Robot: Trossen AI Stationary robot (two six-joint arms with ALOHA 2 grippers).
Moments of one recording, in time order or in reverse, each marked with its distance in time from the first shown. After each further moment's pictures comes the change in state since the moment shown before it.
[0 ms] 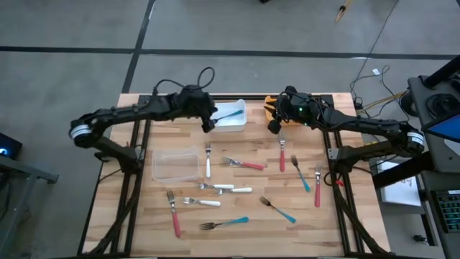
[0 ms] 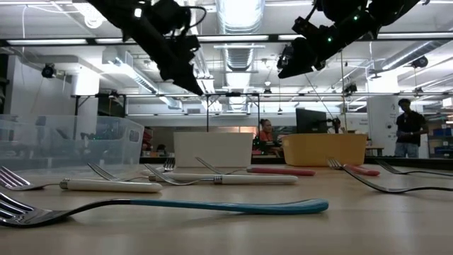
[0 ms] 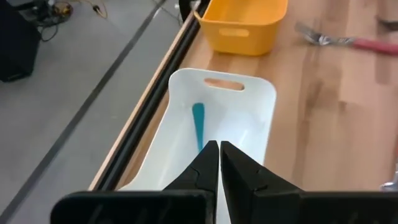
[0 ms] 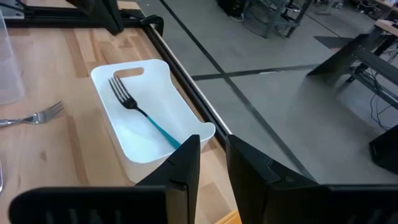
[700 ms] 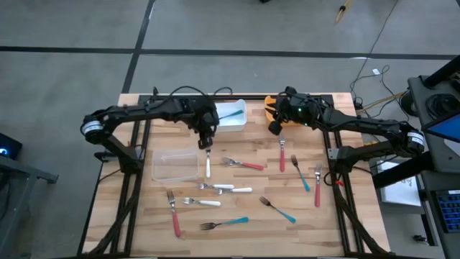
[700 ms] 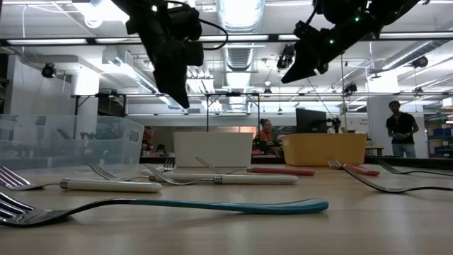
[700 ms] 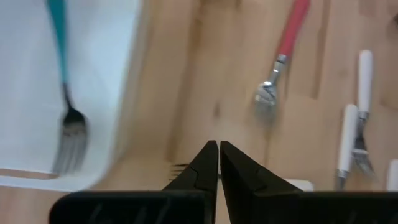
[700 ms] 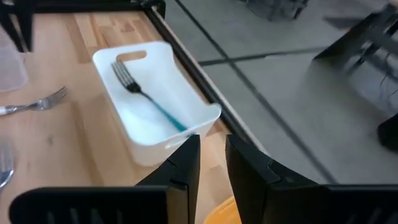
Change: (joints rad) left arm -0.114 0.116 0.148 -0.466 0.236 -0.120; right arm -0.001 -0.002 0.000 -0.071 -0.009 0.047
